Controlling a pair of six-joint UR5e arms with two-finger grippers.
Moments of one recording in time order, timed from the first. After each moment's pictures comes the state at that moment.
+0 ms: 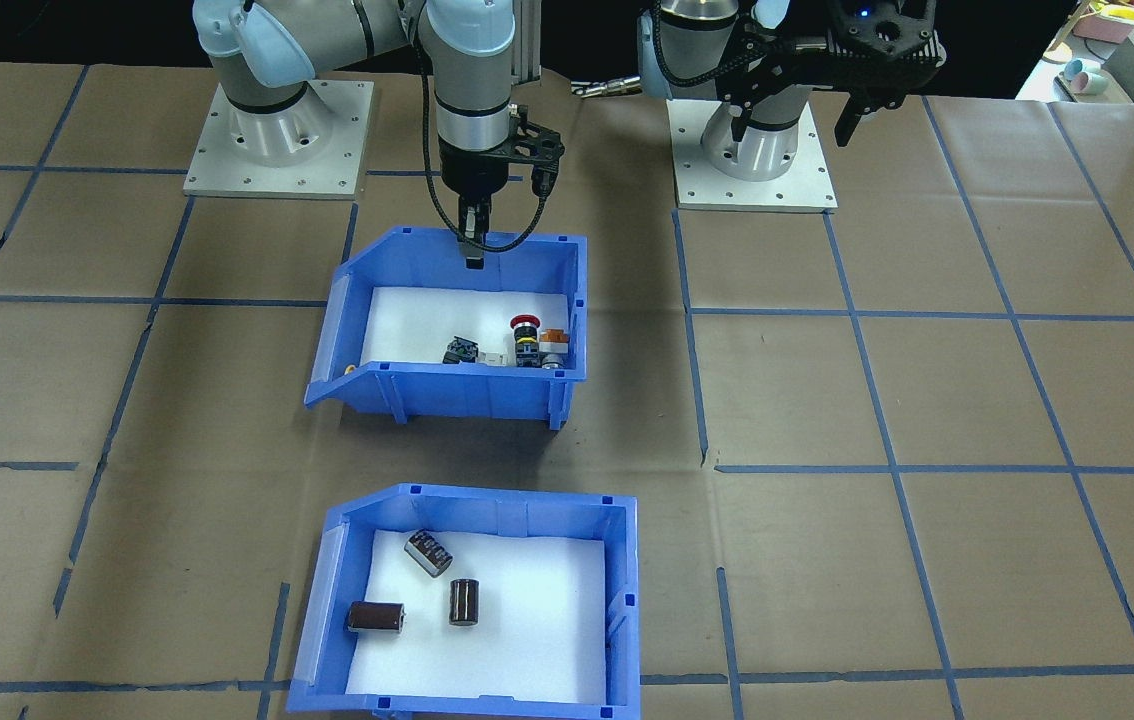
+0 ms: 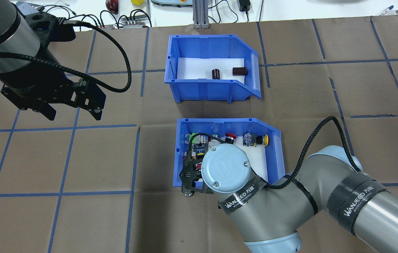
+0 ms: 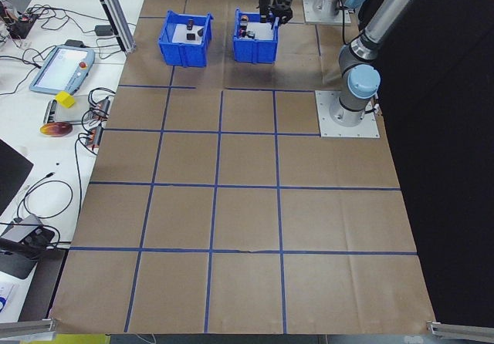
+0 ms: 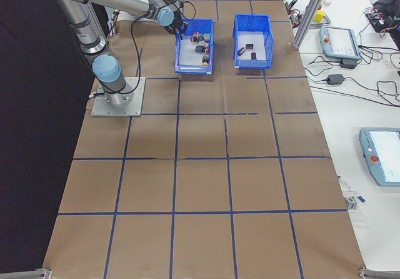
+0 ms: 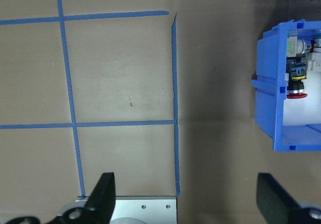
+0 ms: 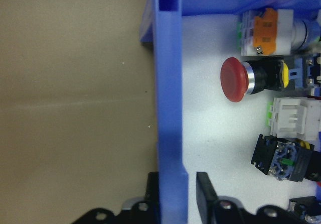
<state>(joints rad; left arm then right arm) -1.59 -1.39 -1.59 -1.77 1.58 0.02 2.13 -1.60 2.20 -2.27 -1.66 -0.96</state>
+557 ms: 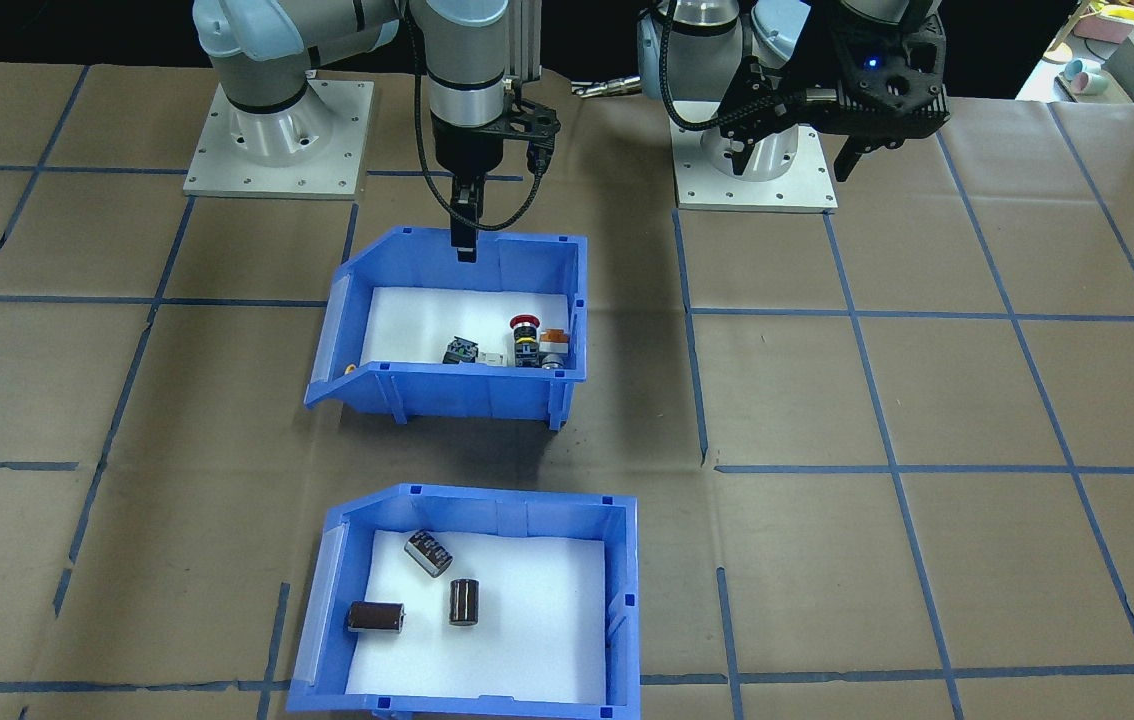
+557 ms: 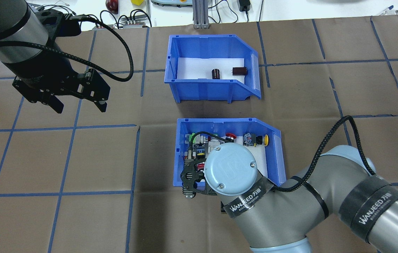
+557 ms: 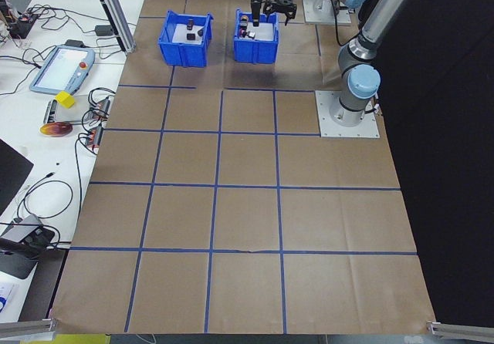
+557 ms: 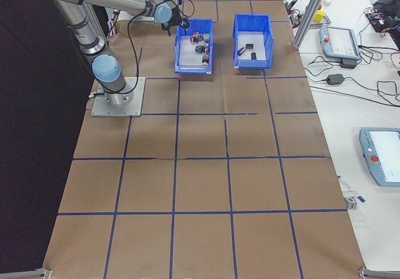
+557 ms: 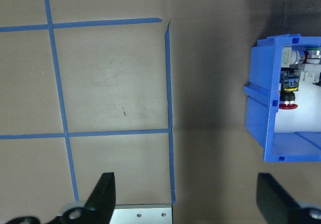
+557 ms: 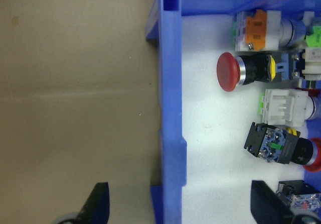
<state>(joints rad) -1.55 -1.44 -1.59 -1.74 1.54 0.04 2.12 -1.68 2.17 -2.15 -1.66 -0.97</state>
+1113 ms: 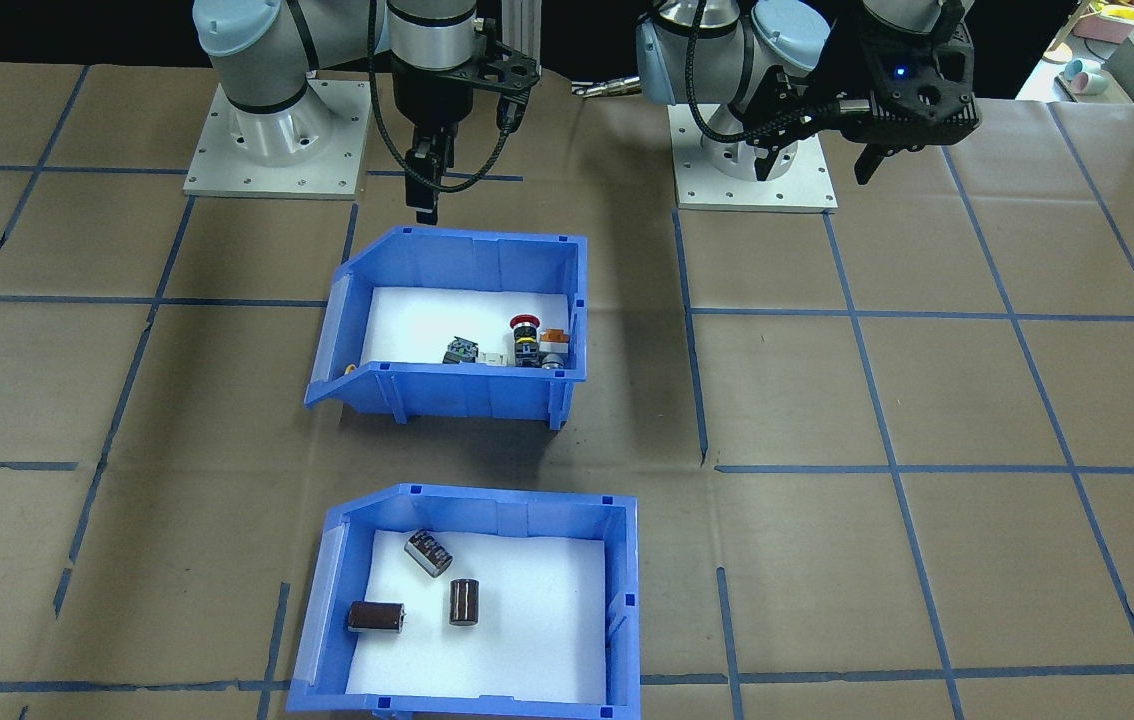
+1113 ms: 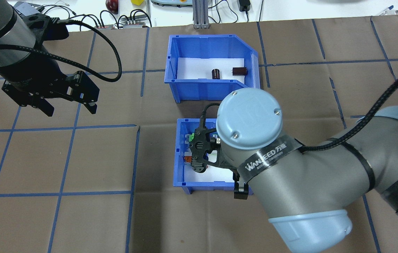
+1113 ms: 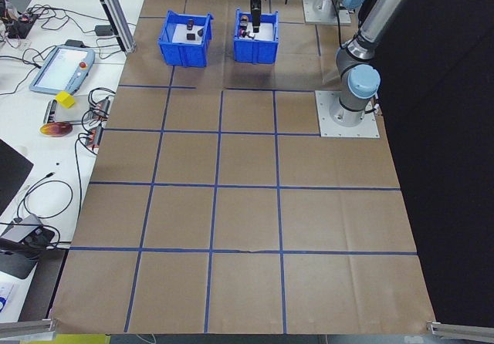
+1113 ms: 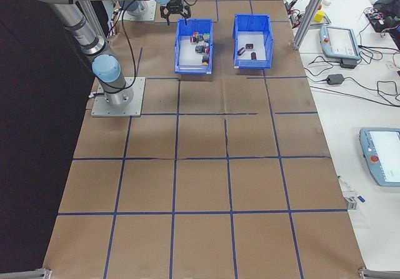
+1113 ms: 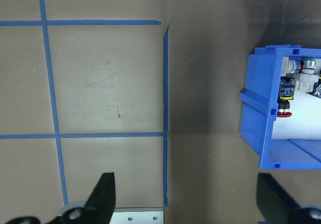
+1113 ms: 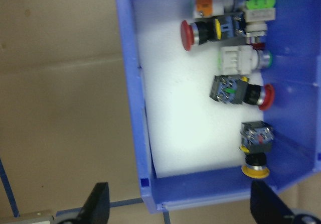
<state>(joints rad) -1.51 -1.42 -1.62 -1.74 1.59 0.05 2.00 -1.74 1.97 -1.84 -1.67 -0.96</state>
